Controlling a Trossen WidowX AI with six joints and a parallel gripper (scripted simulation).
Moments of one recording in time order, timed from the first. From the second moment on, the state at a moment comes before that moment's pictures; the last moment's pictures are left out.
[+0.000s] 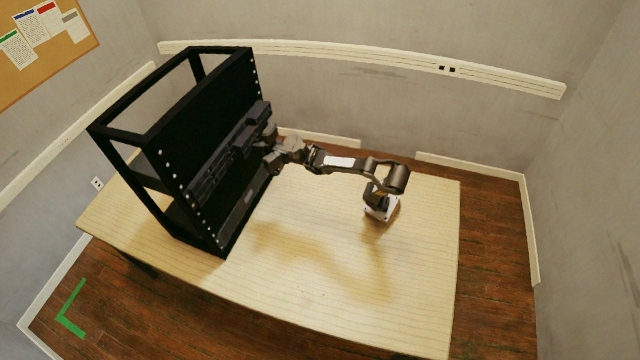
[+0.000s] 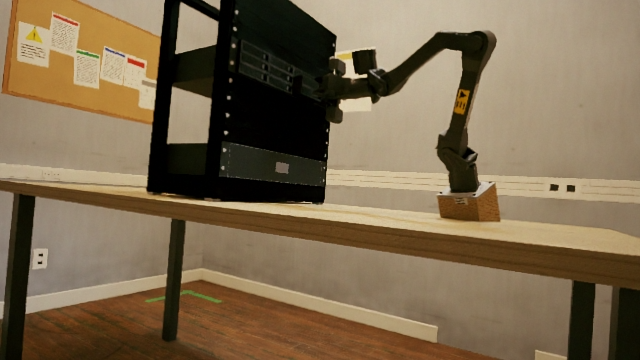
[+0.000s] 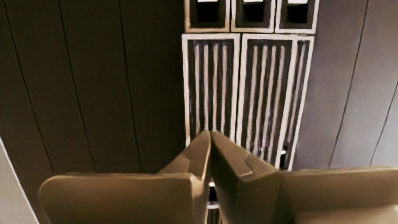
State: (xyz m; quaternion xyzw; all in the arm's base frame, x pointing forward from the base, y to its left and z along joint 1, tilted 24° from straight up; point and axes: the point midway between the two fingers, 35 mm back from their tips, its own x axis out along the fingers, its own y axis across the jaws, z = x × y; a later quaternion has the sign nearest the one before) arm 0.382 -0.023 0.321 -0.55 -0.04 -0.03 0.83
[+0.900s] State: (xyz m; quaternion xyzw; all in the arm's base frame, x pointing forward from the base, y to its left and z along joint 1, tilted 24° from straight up) arm 0.394 -0.023 0.321 -0.55 -0.04 -0.03 0.83
